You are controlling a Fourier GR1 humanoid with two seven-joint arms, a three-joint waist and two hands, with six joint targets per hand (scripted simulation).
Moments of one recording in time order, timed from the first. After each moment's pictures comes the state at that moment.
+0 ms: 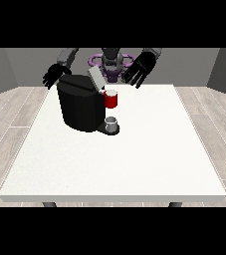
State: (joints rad) left arm -1.07 0.38 0.10 -0.64 -0.70 -0.22 -0.17; right arm -0.23 -0.07 -0.10 -1.30 -0.08 -0.16 -0.09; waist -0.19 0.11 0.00
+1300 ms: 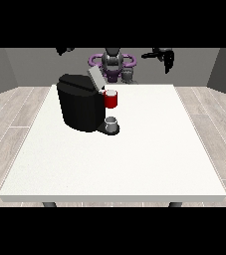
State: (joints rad) left arm -0.56 0.10 0.38 -0.75 -0.23 -0.30 -0.25; right arm -0.16 -0.17 -0.07 -1.47 -0.10 -0.03 0.03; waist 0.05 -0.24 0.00
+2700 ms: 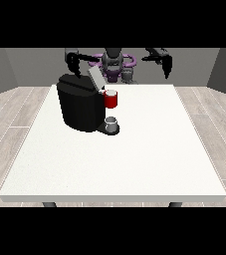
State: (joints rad) left arm -0.29 0.04 0.19 -1.29 -0.02 -0.25 -0.07; right arm -0.46 -0.18 -0.10 -1.22 -0.07 0.06 -0.01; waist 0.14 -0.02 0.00
